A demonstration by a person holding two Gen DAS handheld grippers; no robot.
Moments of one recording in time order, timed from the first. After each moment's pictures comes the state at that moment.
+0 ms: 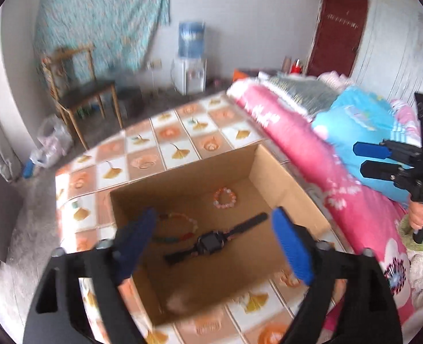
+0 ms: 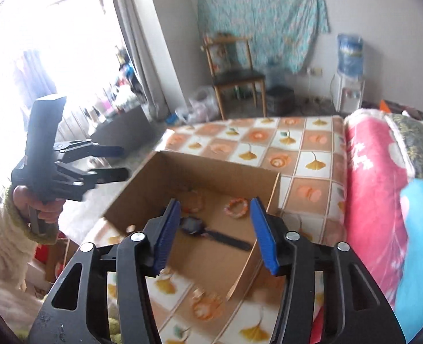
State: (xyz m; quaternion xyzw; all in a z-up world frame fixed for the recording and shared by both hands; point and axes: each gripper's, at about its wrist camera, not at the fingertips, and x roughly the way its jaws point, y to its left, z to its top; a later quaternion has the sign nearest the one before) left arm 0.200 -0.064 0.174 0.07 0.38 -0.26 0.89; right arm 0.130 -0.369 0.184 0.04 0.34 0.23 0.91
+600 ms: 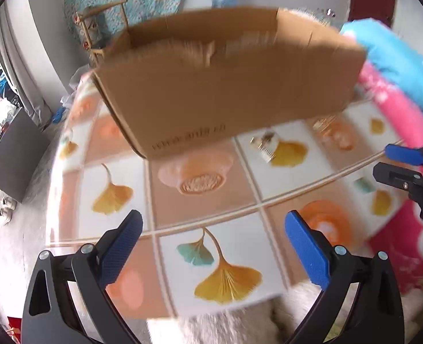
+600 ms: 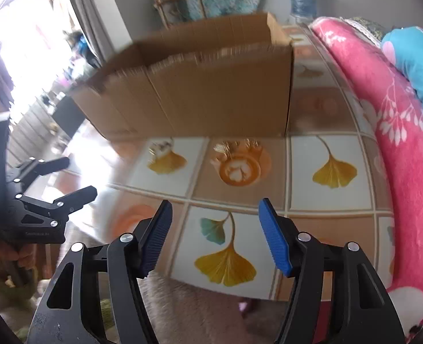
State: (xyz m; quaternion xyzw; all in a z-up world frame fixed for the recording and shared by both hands) left arm 0.081 -0.049 -0.040 0.12 0.47 -0.15 0.87; right arm 0.045 -0.278 -0.005 0.04 0.46 0.08 0.88
